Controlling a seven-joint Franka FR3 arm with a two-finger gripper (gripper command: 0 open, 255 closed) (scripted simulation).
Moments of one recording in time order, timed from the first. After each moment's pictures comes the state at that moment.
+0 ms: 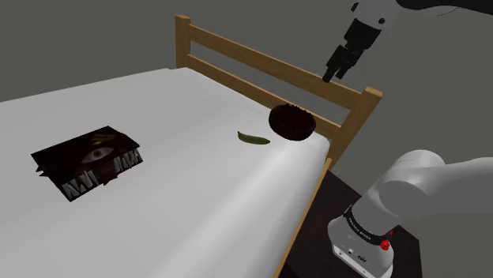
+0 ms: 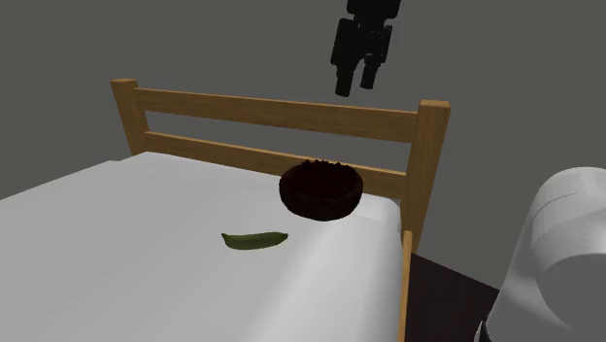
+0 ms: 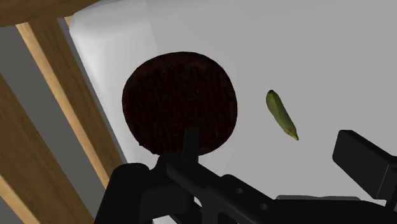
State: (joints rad) arm -0.02 -0.81 -0.07 -2.34 -0.03 1.67 -0.11
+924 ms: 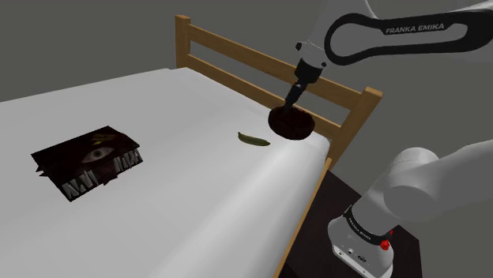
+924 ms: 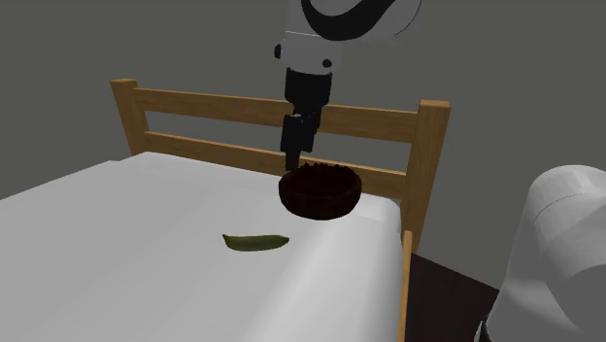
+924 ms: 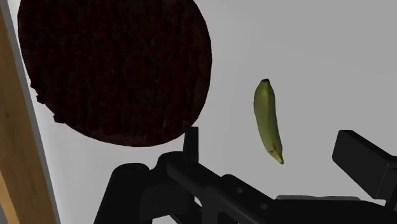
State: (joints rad) arm 0.11 -0.57 -0.06 -2.51 -0.01 2.06 -0.29
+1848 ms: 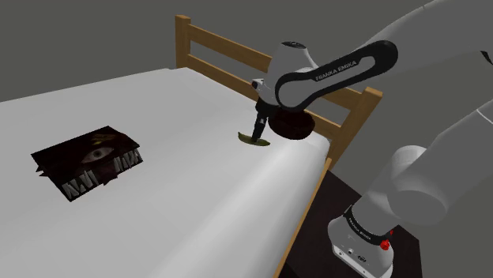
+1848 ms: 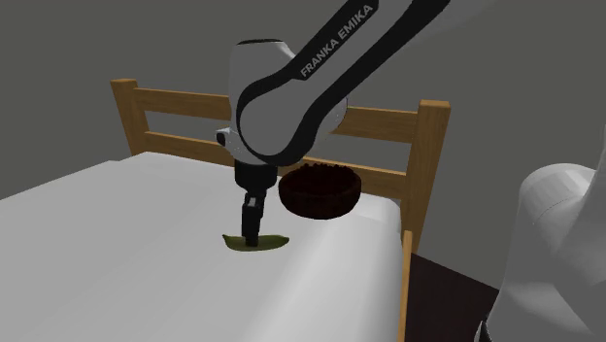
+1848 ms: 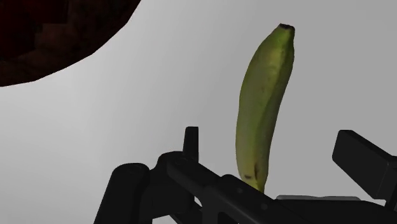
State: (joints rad) arm 0.24 -0.19 -0.02 -2.54 0.01 2.46 -0.47
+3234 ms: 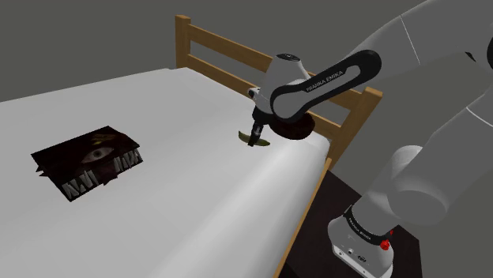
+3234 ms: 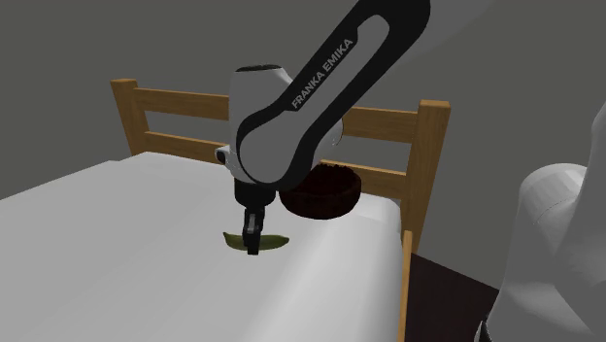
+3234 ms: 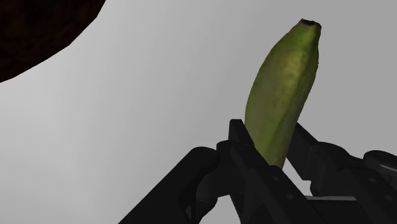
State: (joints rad) arm 0.24 -0.11 -0.02 -2.56 0.01 2.56 -0.47
